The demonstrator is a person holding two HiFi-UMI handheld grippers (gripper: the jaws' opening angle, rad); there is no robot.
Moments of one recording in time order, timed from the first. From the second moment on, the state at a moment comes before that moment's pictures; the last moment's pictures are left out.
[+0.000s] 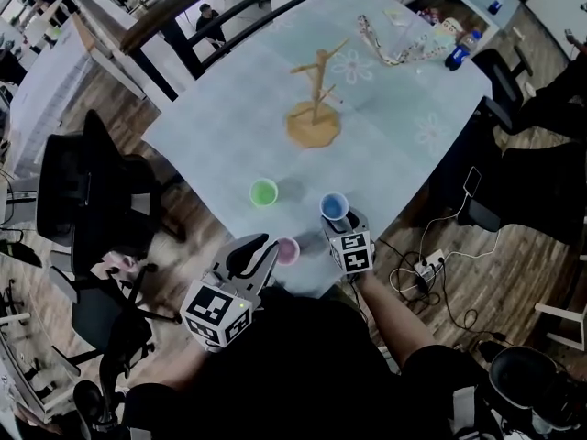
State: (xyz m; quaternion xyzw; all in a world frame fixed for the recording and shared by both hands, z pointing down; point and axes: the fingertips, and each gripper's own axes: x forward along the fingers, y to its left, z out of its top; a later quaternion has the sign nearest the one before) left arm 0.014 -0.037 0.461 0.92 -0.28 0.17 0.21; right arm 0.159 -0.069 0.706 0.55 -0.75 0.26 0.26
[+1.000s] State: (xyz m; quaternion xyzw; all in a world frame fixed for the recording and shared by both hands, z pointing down) left arm 0.018 -0.040 0.454 0.92 -0.29 0.13 0.22; right arm 0.235 -0.083 0.619 0.60 -0.74 0.15 0.28
